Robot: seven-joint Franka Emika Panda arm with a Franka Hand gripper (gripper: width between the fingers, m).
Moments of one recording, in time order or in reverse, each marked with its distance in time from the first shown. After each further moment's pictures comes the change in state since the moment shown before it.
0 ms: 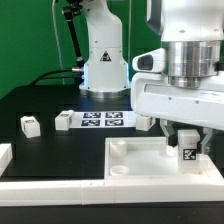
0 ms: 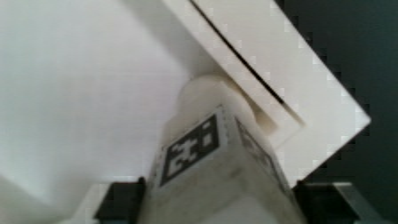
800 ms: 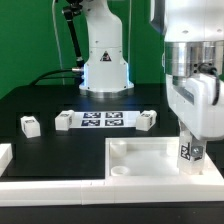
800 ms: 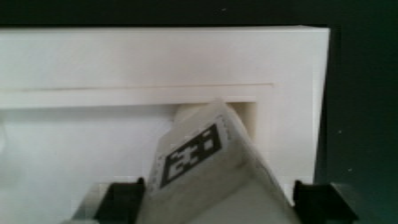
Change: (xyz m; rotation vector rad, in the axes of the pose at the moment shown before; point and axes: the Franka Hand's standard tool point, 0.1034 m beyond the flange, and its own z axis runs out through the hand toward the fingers) arm -0.004 0.000 0.000 0.008 -0.029 0.801
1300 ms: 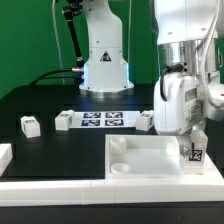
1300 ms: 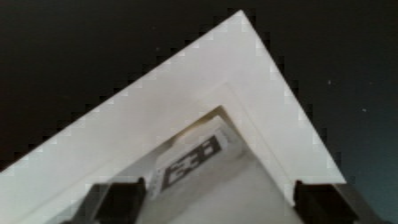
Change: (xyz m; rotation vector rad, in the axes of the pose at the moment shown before) arm -0.003 0.000 0.001 0.074 -0.075 0.331
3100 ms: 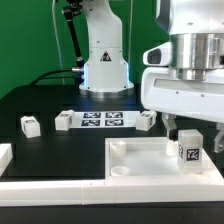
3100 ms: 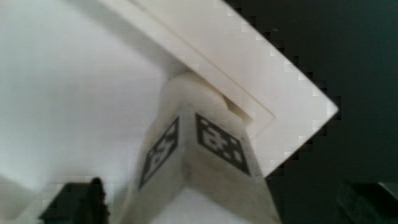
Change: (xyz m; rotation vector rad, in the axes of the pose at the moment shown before) arm -0.004 -0.005 -0.010 -0.051 0.111 -1.372
